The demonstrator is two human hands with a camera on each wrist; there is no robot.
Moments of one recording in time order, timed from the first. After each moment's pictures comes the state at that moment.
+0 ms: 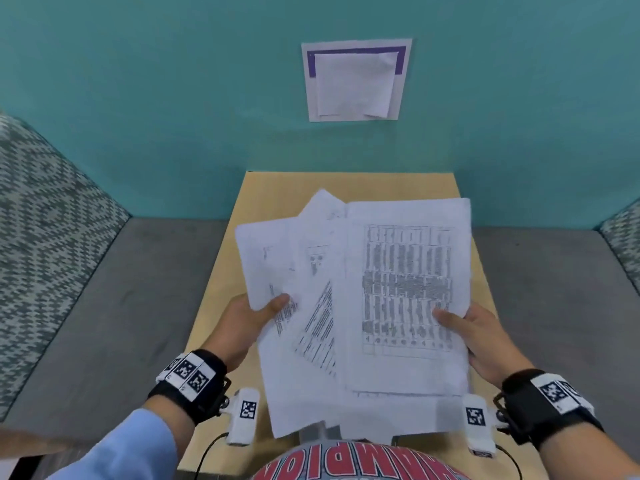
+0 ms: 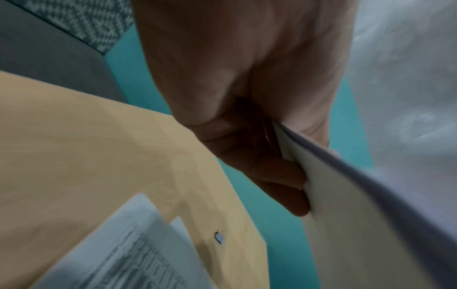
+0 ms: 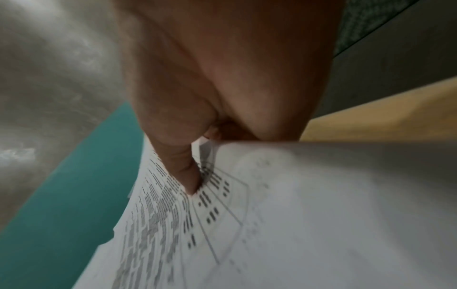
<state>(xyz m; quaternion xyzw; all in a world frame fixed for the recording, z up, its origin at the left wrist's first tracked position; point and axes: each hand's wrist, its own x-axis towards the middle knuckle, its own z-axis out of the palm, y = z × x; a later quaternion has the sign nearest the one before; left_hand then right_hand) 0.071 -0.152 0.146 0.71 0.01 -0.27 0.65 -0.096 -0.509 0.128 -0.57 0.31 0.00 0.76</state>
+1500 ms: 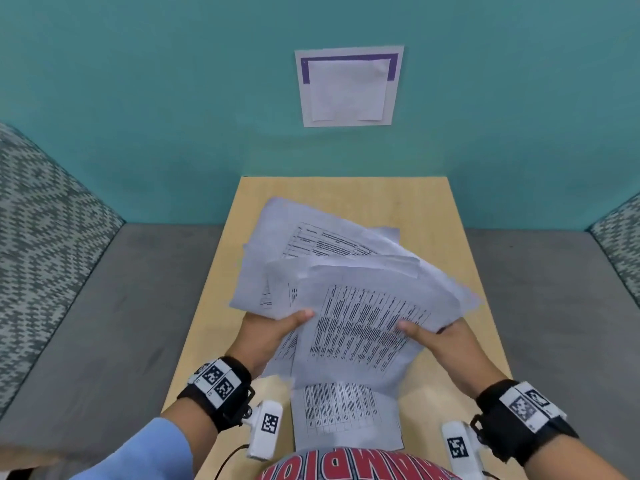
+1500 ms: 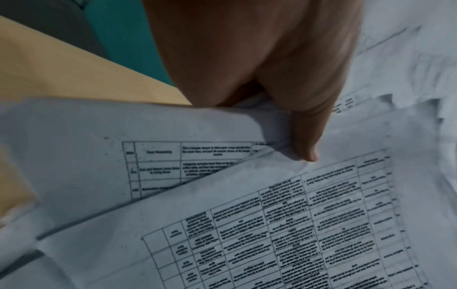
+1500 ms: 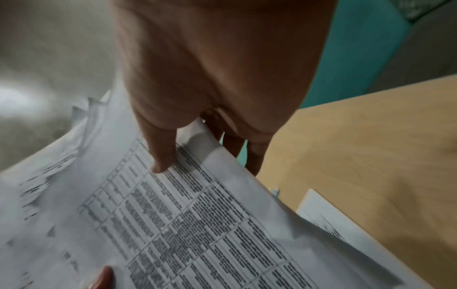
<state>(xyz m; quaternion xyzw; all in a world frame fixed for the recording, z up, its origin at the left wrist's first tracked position) 0.052 -0.186 0.139 0.69 0.00 -0.23 0.69 -0.091 -0.466 0.142 -0.67 0.20 -0.07 0.71</state>
